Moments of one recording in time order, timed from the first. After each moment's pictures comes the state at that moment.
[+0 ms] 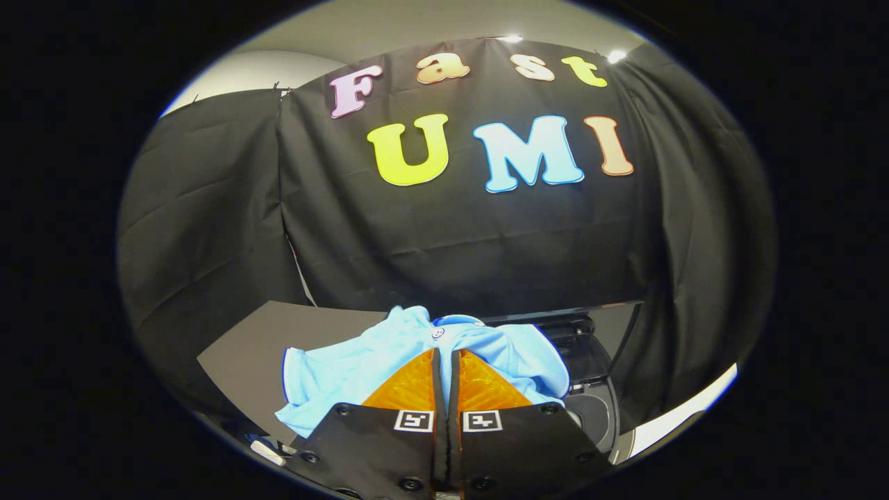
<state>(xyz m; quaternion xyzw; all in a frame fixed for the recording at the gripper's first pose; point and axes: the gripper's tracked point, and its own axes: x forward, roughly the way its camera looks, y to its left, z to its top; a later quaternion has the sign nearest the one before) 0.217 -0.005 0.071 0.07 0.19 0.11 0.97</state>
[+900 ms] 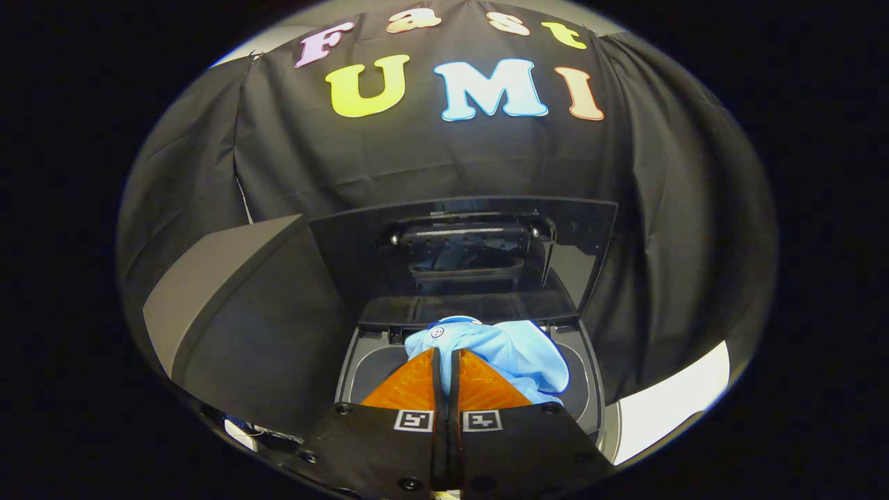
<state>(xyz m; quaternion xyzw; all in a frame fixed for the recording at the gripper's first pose) 0.209 -0.054 -0.080 0.04 0.31 0.04 0.95</state>
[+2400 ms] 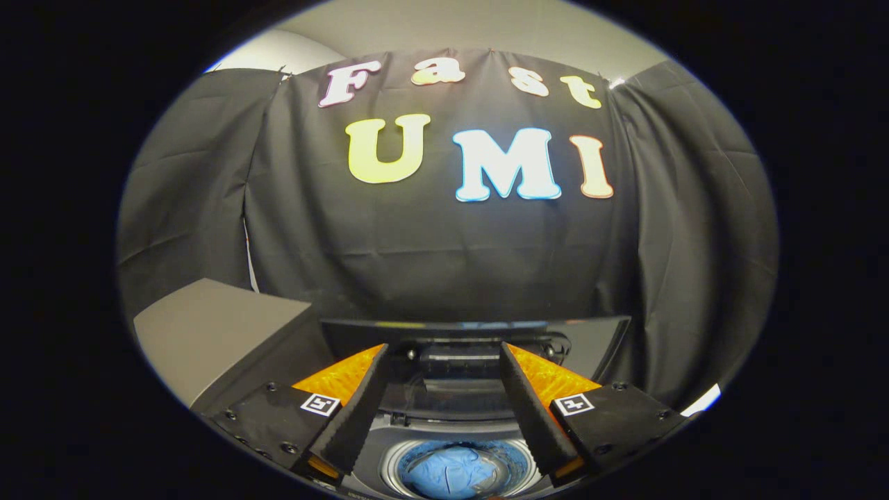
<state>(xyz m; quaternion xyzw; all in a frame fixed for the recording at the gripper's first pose) 0.292 -0.031 0.032 0.00 0.12 0.04 0.99</state>
